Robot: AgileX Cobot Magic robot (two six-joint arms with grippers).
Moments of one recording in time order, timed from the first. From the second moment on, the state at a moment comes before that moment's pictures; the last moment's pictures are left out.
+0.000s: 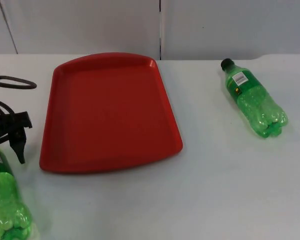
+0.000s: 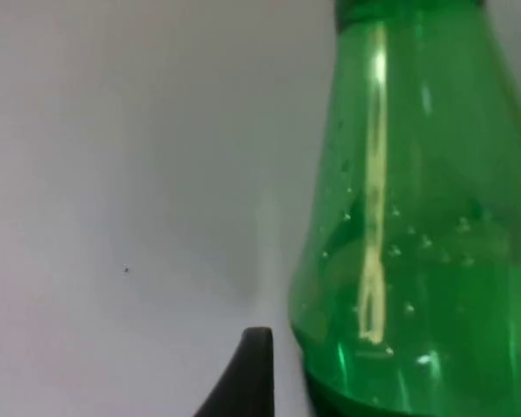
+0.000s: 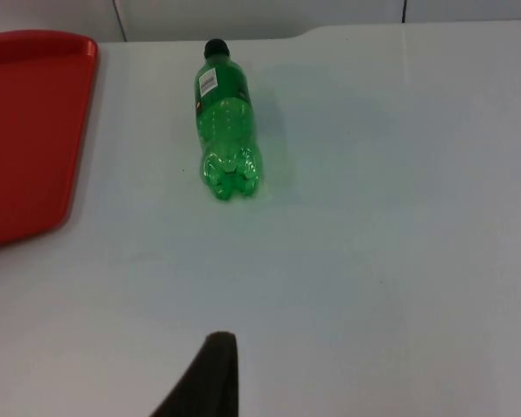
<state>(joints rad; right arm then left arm) 0.13 0.00 -0.52 -0.02 1.08 0.07 0.00 1.94 -0.95 0.02 0.55 -0.50</state>
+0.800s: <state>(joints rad) 0.13 0.00 -0.52 -0.02 1.08 0.07 0.00 1.99 -0.95 0.04 0.45 -0.53</state>
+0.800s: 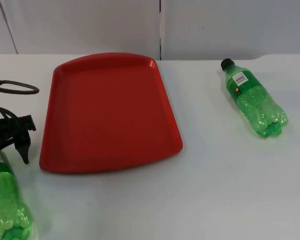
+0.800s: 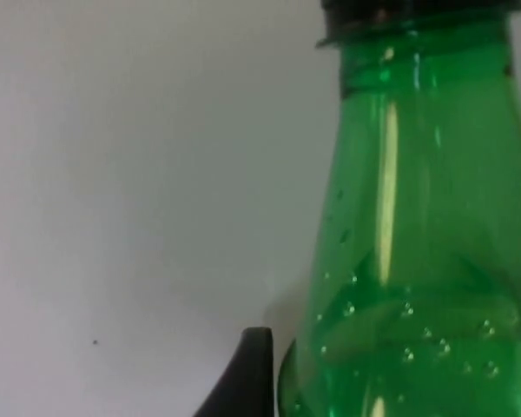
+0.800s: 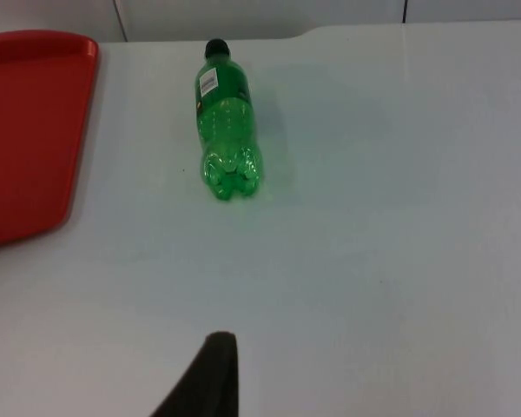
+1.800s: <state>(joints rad) 0.13 0.00 -0.52 -0.02 1.08 0.07 0.00 1.99 -0.88 0.11 0.37 -0.59</state>
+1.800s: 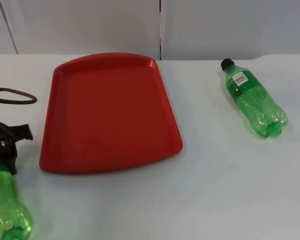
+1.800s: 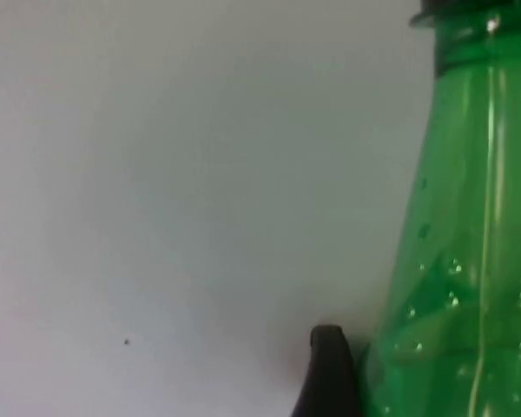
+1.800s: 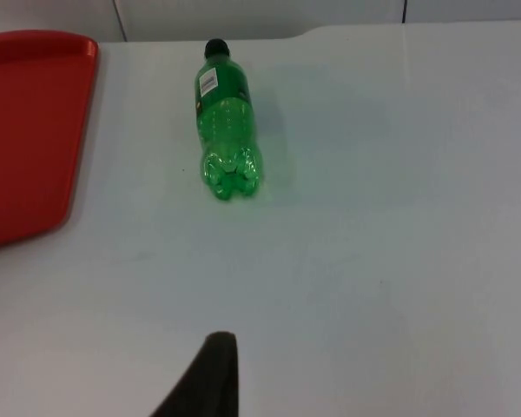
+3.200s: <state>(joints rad) 0.13 0.00 -0.52 -0.02 1.08 0.07 0.00 1.62 -0.90 0.44 -0.75 -0.35</state>
